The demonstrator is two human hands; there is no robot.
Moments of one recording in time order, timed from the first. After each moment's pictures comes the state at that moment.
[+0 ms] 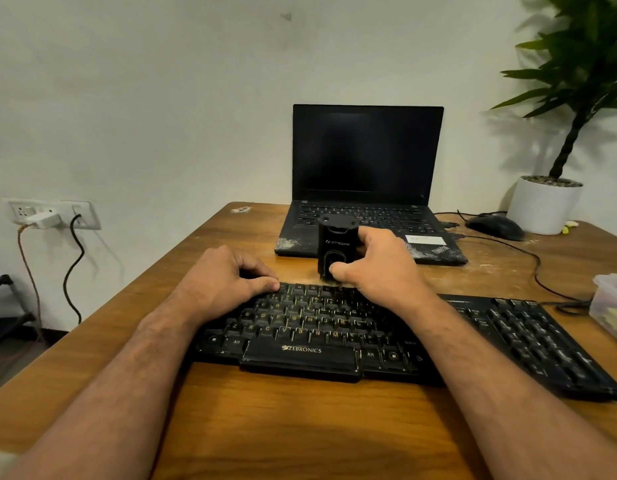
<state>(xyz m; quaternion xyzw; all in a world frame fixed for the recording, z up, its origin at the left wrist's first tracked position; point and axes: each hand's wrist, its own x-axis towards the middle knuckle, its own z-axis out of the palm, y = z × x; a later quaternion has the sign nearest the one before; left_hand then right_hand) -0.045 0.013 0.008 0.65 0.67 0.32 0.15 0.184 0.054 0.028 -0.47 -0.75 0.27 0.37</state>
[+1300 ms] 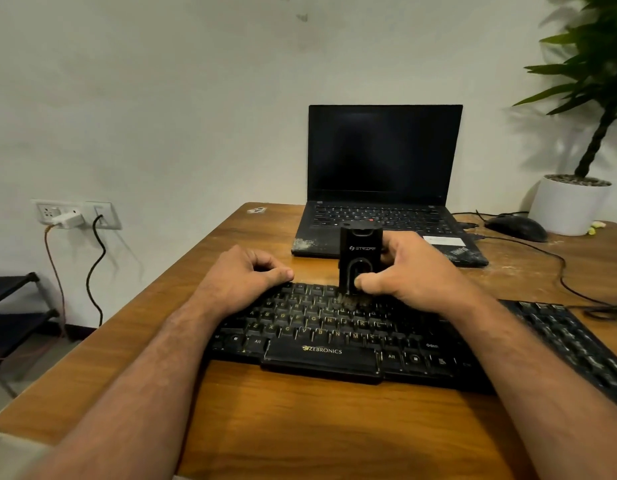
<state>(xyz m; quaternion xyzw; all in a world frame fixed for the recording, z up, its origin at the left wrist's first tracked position) -0.048 0.012 0.007 0.61 0.67 0.37 0.23 0.200 0.050 0.036 -0.43 -0.79 0.32 0.29</state>
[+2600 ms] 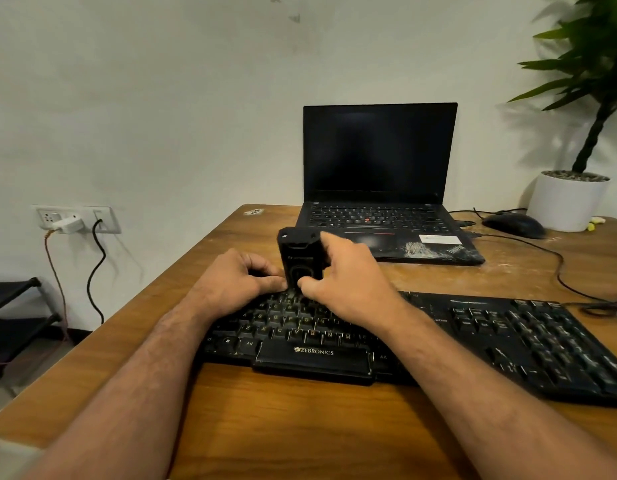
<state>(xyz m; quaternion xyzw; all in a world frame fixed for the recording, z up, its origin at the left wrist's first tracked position) -0.046 0.012 0.010 0.62 0.66 0.36 0.23 0.143 0.042 0.017 -0.39 -0.82 0.23 0.34</state>
